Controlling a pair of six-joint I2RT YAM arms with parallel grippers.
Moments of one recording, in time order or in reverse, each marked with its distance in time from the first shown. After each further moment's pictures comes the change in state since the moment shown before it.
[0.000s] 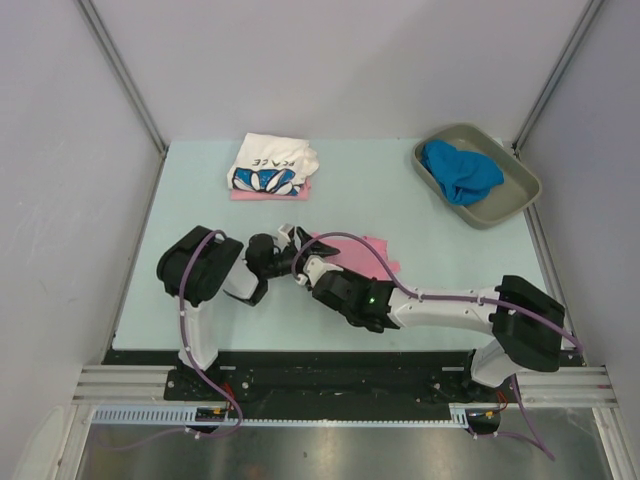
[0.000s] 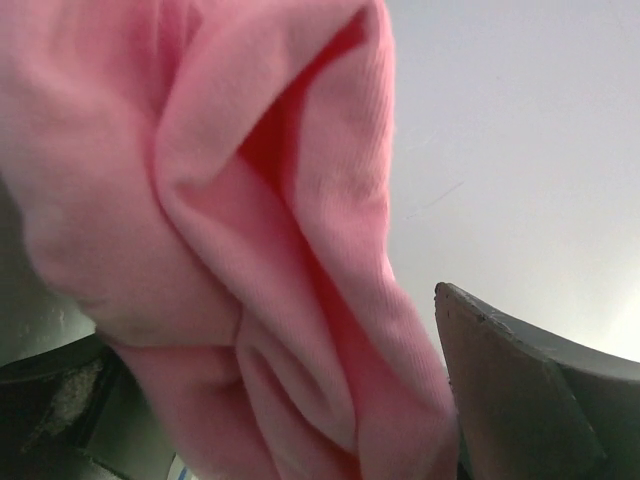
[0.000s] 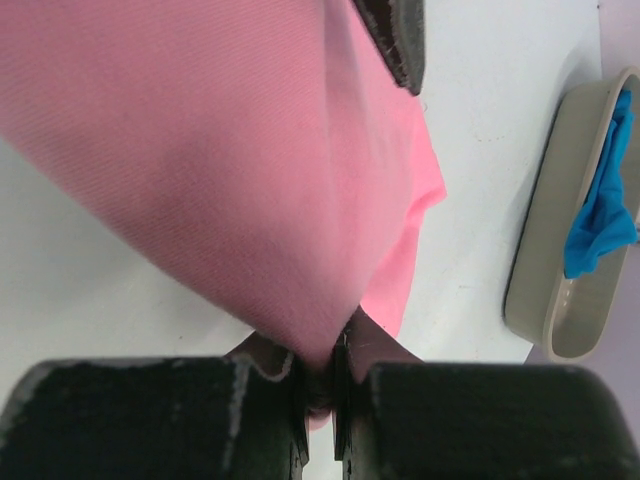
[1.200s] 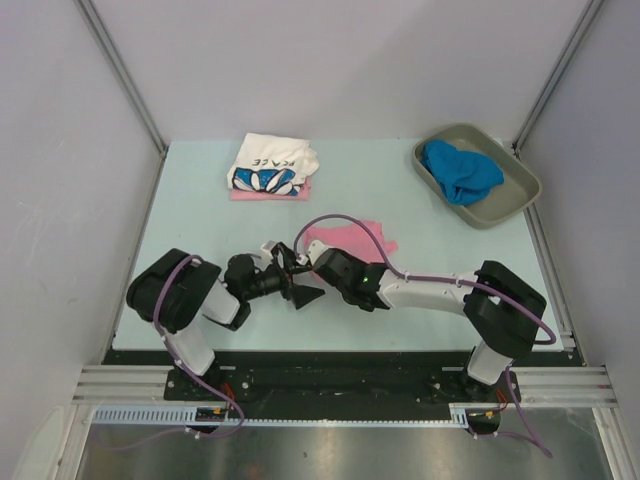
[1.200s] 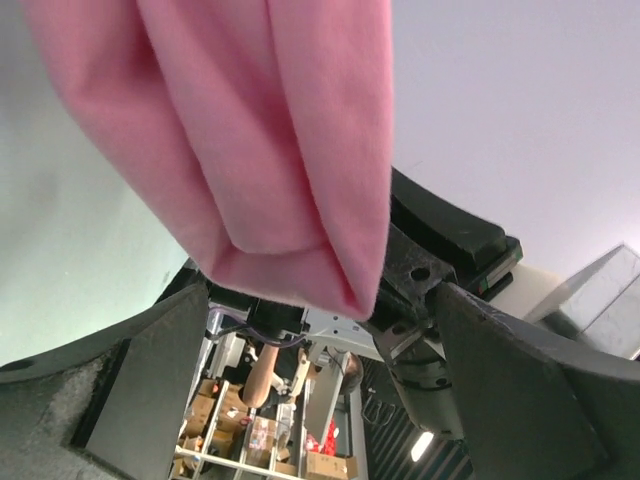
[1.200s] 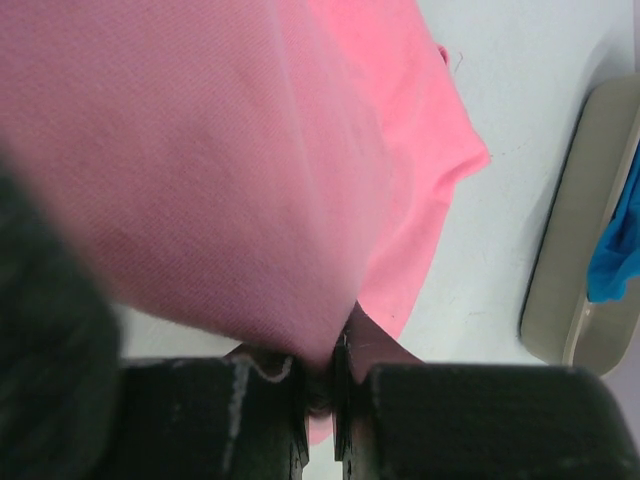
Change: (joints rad) left arm 0.007 -0.274 -0.286 0.078 -0.011 -0.125; right arm -0.135 0.121 0.051 0.092 -0.080 -0.053
